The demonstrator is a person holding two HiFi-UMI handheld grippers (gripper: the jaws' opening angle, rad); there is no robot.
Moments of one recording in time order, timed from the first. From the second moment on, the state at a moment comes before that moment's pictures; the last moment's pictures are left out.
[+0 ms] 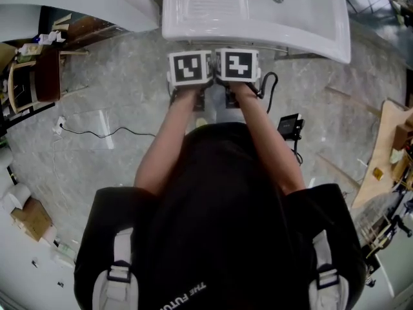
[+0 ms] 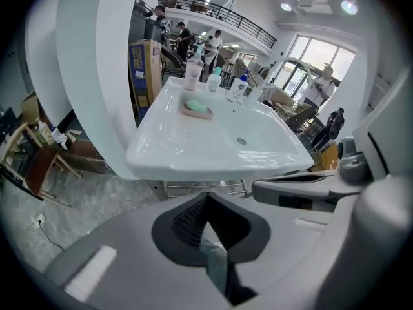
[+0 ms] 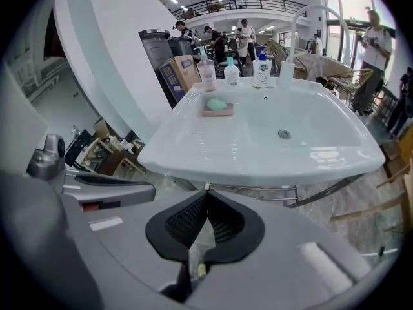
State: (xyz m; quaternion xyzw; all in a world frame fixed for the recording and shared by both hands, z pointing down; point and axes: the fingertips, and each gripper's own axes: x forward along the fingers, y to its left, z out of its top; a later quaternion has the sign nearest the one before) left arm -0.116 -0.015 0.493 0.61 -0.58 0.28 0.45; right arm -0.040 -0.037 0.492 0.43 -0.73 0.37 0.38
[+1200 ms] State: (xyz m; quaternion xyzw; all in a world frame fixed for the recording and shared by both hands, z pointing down) left arm -0.091 -0.158 0.496 0.60 -0.58 0.30 0.46; right arm -0.034 -0.184 0.497 0.36 -0.76 0.39 0.37
